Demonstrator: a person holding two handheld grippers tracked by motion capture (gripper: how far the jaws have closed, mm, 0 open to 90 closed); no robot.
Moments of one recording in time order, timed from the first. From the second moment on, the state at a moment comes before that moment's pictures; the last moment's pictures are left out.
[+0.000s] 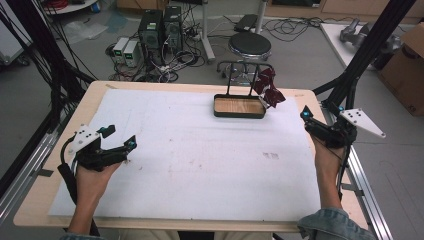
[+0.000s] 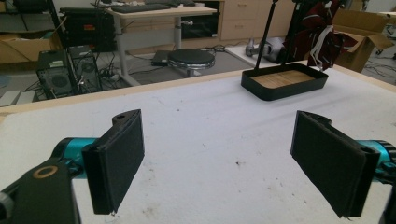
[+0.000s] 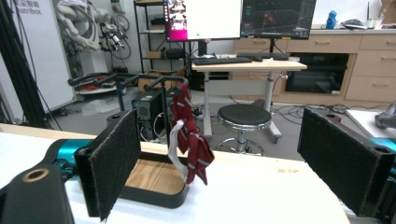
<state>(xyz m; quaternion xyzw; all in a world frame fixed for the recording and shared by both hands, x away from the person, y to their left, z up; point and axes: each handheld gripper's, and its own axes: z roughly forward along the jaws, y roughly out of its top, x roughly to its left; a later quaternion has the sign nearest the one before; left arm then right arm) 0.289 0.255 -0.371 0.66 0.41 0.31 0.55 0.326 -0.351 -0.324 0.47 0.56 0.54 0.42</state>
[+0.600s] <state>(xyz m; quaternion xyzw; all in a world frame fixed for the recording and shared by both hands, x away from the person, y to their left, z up) 0.289 0.256 -0.371 0.66 0.41 0.31 0.54 0.287 -0.330 -0.393 0.47 0.57 0.56 0.38</state>
